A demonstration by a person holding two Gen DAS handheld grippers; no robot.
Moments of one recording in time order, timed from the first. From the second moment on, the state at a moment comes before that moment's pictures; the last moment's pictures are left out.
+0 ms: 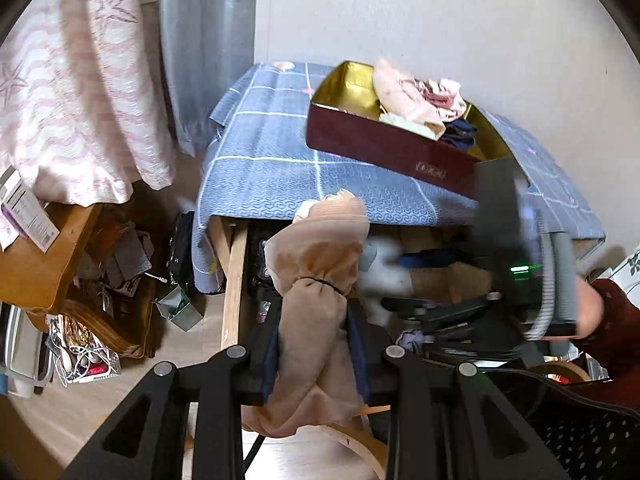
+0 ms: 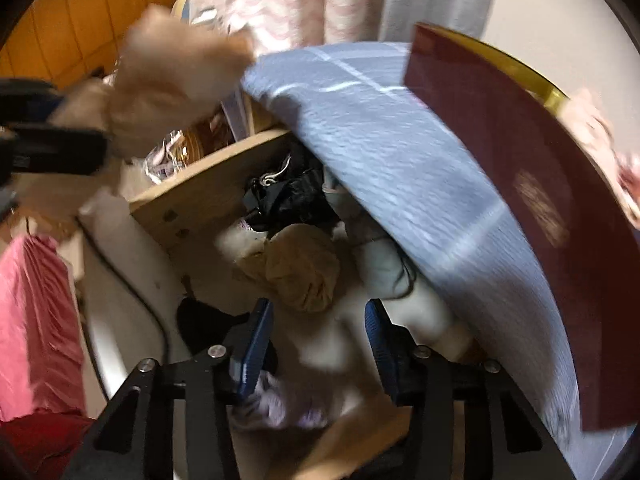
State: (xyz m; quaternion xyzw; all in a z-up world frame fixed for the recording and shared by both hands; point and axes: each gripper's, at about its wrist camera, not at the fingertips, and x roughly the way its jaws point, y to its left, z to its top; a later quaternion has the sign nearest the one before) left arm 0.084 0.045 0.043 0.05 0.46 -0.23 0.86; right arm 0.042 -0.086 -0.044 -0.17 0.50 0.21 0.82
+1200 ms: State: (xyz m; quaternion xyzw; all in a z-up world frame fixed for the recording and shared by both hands) left arm 0.070 0.060 0.044 0.01 0.44 -0.20 0.87; right arm 0.081 -0.056 -0.056 -0.23 0.55 0.20 0.77
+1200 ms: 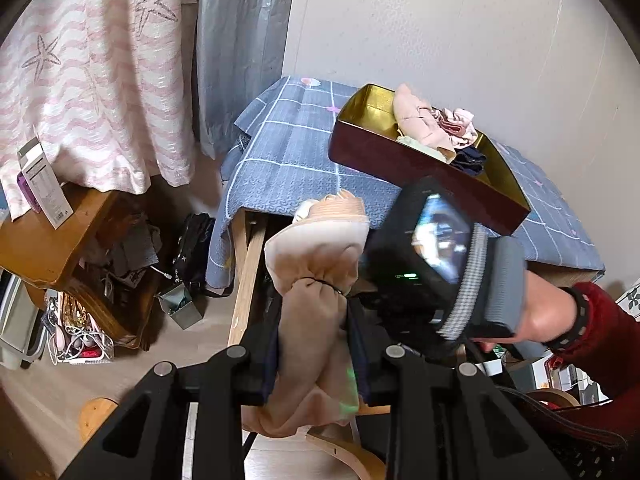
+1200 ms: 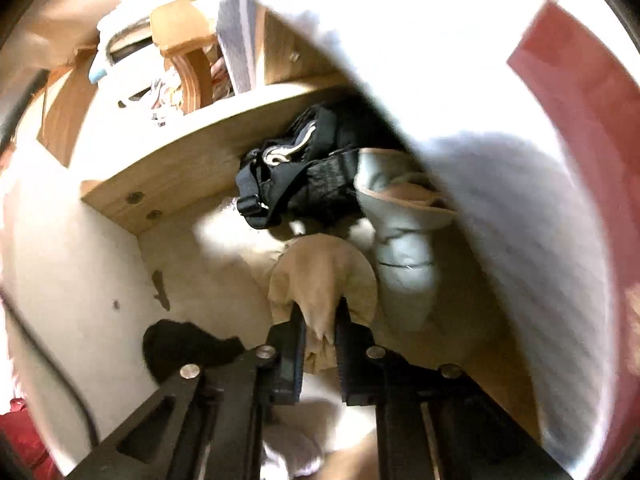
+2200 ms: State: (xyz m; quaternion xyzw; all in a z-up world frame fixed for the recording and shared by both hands) left arm 0.083 -0.044 0.087 0.08 0.38 -0.29 0.88; right arm -0.050 -0.195 0.133 -0.05 0.40 0.08 0.91
